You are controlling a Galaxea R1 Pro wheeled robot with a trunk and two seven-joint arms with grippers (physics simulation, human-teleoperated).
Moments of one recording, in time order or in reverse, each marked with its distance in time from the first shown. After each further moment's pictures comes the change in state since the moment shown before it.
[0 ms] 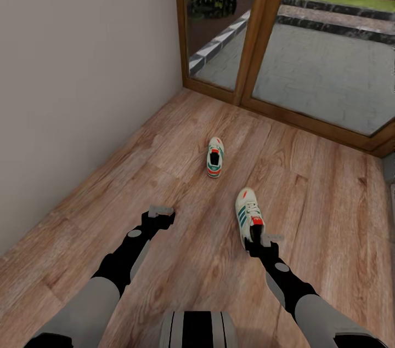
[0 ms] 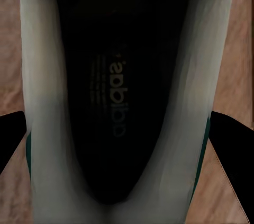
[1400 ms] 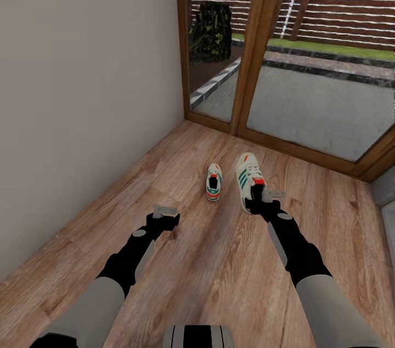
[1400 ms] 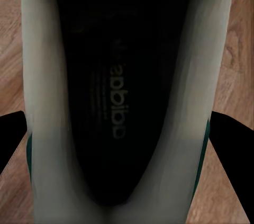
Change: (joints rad) left arm 0.000 -0.029 -0.001 0.001 0.006 0.033 -0.002; right arm 0.000 0.005 0.000 -0.644 0.001 0.565 0.001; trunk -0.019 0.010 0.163
